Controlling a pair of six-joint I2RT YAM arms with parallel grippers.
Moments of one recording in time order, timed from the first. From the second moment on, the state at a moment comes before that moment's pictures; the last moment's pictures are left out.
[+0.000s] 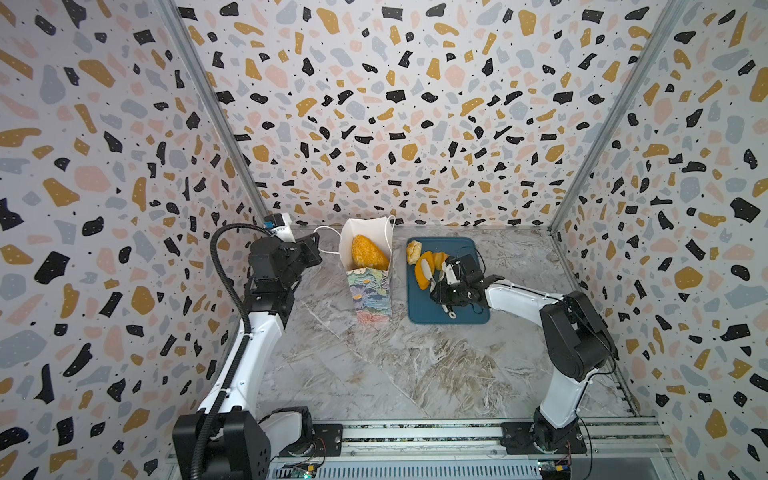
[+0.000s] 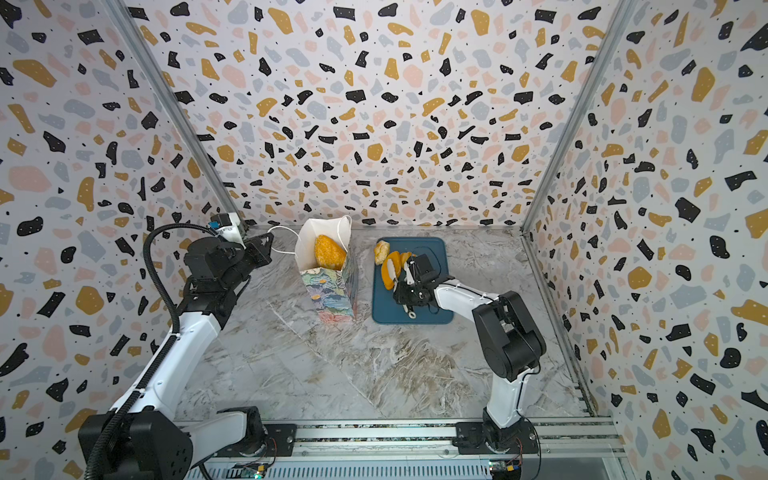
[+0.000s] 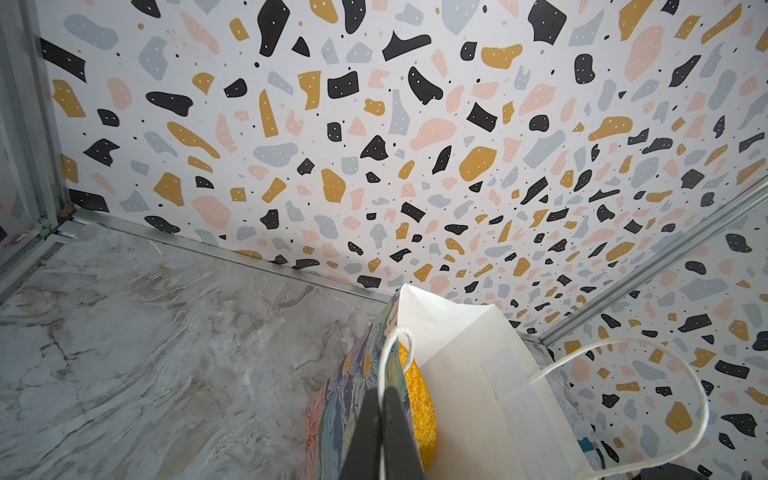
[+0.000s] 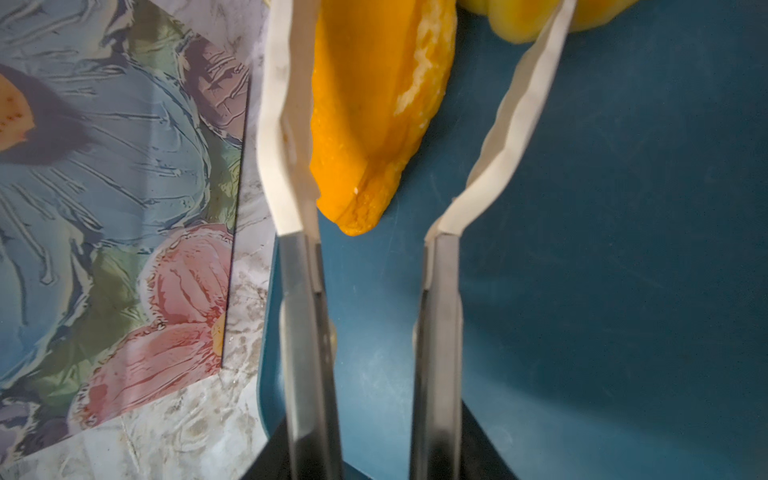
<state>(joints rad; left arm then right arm) 0.06 1.17 0.97 0.04 0.33 -0.46 0.52 1.82 1.16 -0.25 -0.23 0.48</state>
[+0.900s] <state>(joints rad) 0.06 1.17 0.97 0.04 0.33 -0.46 0.52 1.88 1.17 -0.20 -0.29 0.48</state>
